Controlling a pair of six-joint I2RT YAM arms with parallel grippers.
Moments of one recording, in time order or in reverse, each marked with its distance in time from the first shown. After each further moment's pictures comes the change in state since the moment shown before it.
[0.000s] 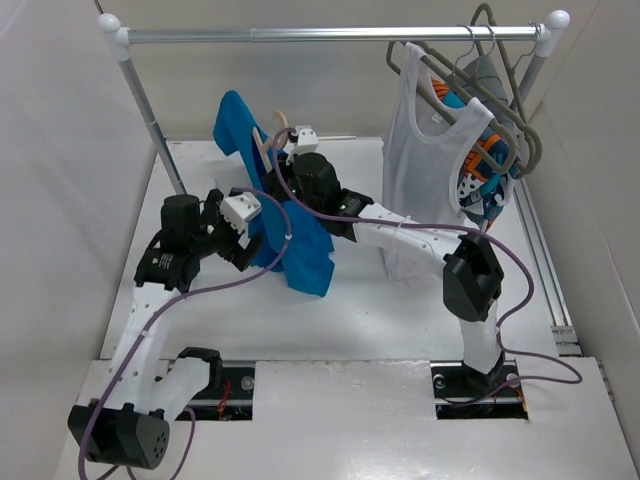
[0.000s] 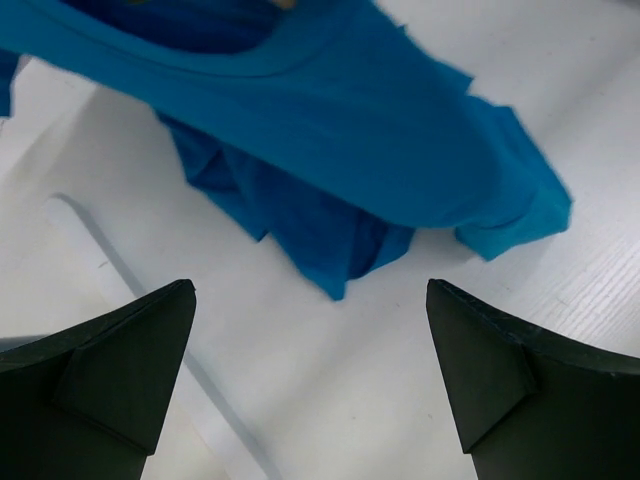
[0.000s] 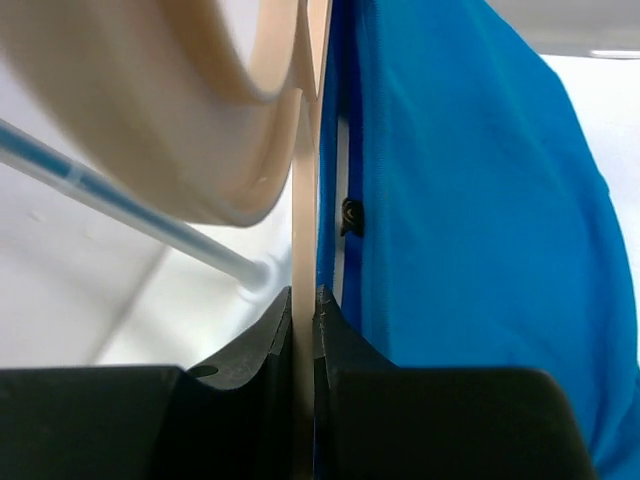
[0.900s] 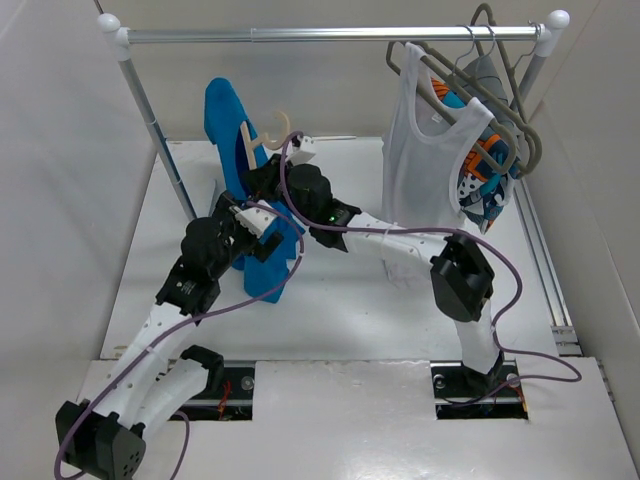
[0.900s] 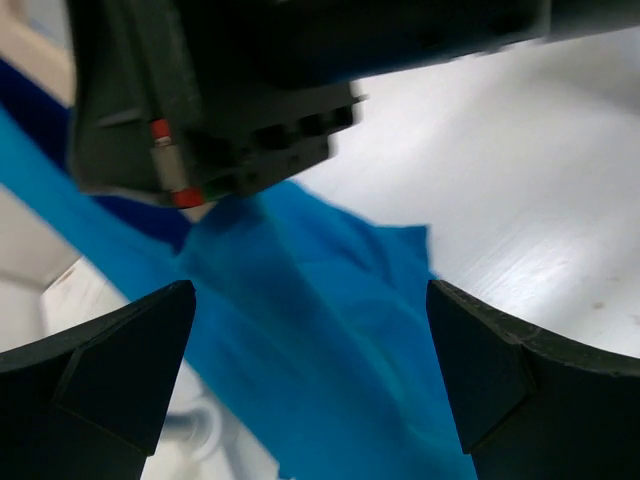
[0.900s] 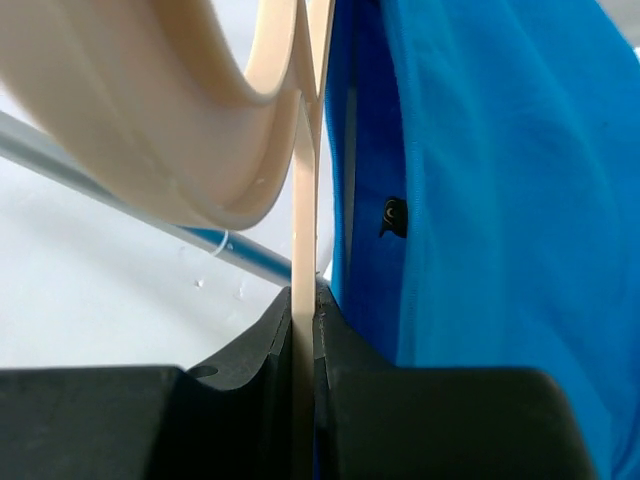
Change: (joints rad) left arm -0.237 -0.136 -0.291 0.567 -0.248 -0.085; right arm 0.043 0.047 -0.030 0.305 0.001 0.303
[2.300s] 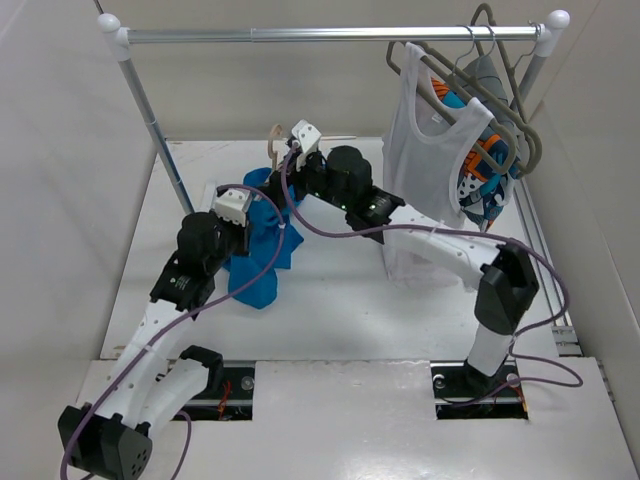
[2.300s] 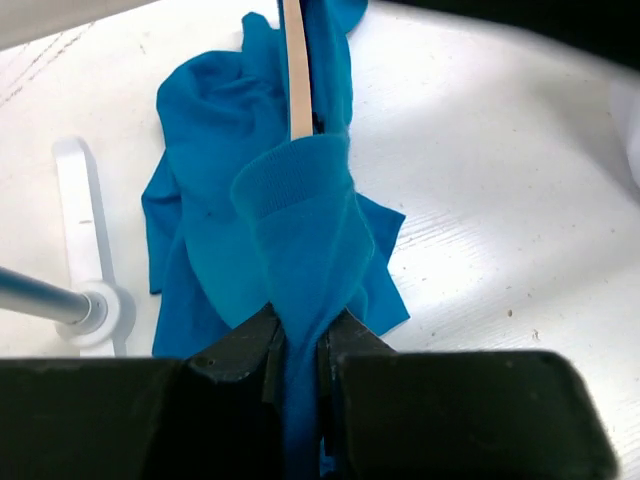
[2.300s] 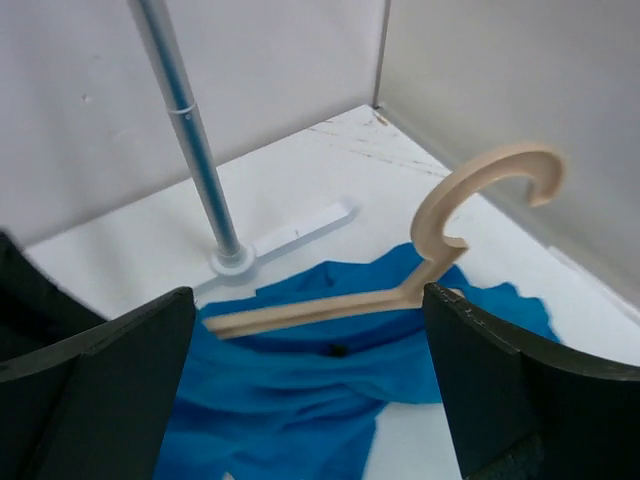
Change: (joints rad) left arm 0.057 0.019 0.053 -0.169 -0.122 -0.384; right arm -0.090 -0.209 -0.121 -0.140 -0.344 -0.739
